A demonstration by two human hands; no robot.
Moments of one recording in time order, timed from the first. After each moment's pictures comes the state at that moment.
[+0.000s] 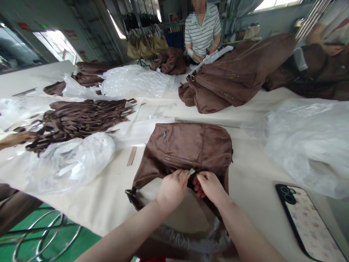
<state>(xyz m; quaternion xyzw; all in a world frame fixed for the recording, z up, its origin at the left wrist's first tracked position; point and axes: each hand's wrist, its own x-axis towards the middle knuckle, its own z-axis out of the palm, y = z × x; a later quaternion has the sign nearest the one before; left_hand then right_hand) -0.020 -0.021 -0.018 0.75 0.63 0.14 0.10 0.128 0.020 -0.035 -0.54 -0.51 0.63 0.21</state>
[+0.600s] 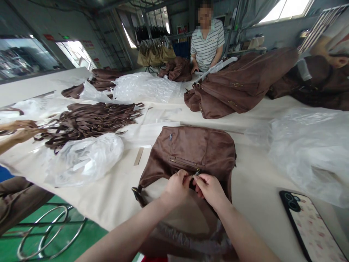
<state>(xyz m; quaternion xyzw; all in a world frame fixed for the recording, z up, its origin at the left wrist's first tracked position) -0.023 -0.019 -0.017 0.56 0.67 0.34 0.36 0.122 0.009 -0.039 -0.49 -0.59 0.58 0.28</state>
